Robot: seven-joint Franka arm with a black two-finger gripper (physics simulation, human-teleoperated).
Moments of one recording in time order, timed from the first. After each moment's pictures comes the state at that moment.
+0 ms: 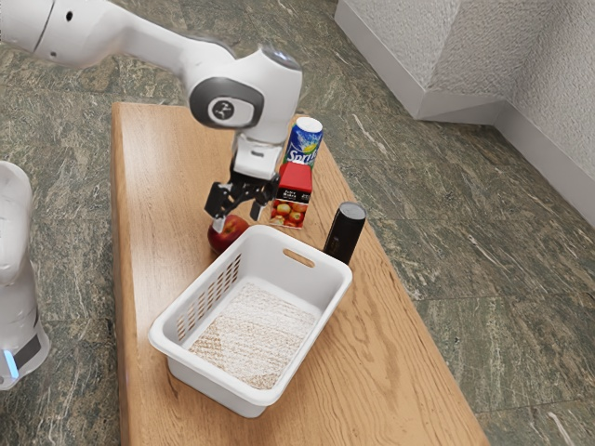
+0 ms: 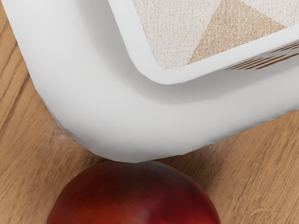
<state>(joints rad) 0.01 -0.41 -0.01 -2.36 -0.03 1.88 1.10</state>
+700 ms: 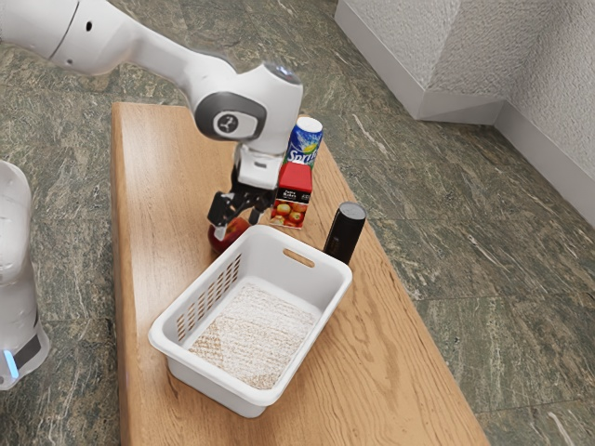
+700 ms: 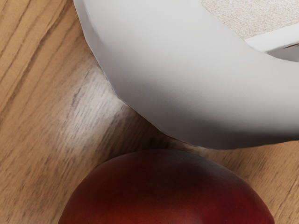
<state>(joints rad) 0.04 -0.36 -0.01 -2.39 -0.03 1.94 1.08</state>
